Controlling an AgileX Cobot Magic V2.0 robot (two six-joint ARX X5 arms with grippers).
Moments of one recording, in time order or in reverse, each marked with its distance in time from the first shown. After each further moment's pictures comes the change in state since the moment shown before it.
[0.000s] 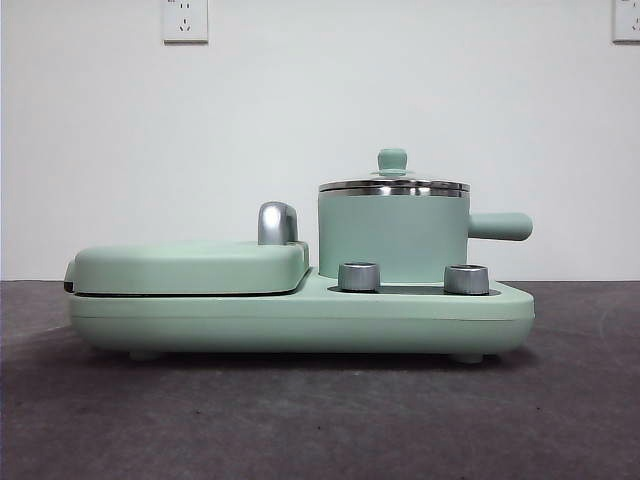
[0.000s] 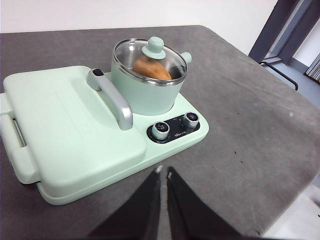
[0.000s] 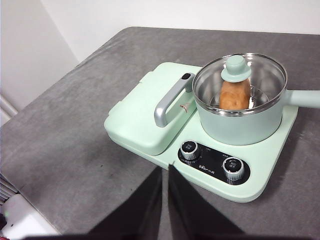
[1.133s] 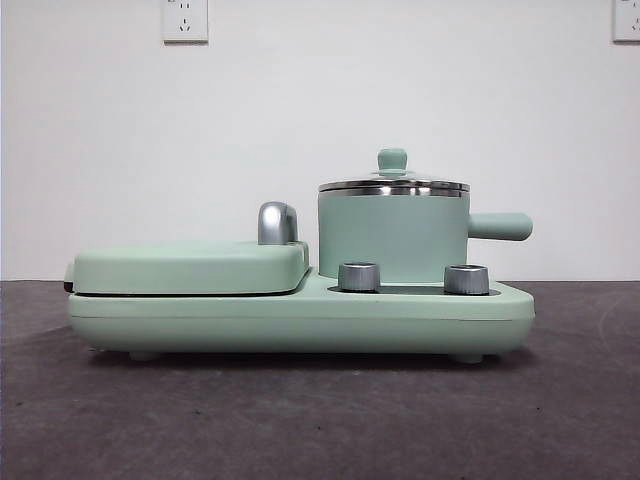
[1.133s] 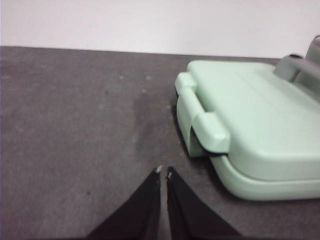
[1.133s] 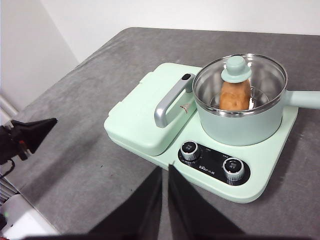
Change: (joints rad) left arm 0.585 -0.458 -0.819 0.540 -0.005 0.161; right arm 0.000 0.000 0.000 0.002 0.000 0.000
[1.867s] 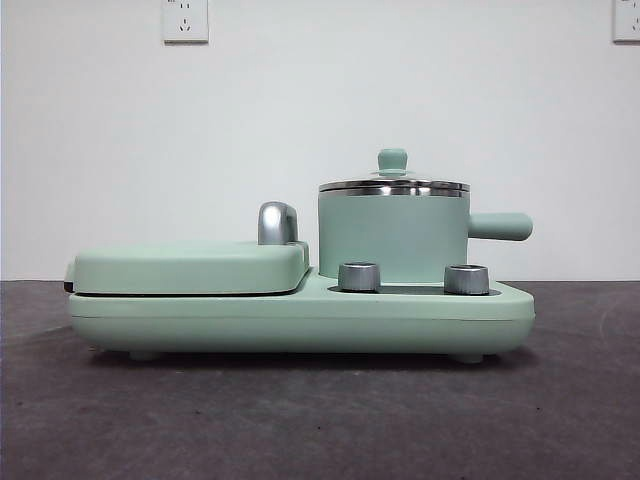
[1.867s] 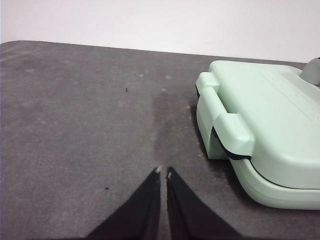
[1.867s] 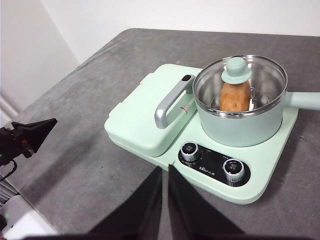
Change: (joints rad) left arm 0.000 -0.001 -0.015 0.017 -0.070 -0.025; right arm 0.000 0.000 0.000 0.003 0.000 0.000
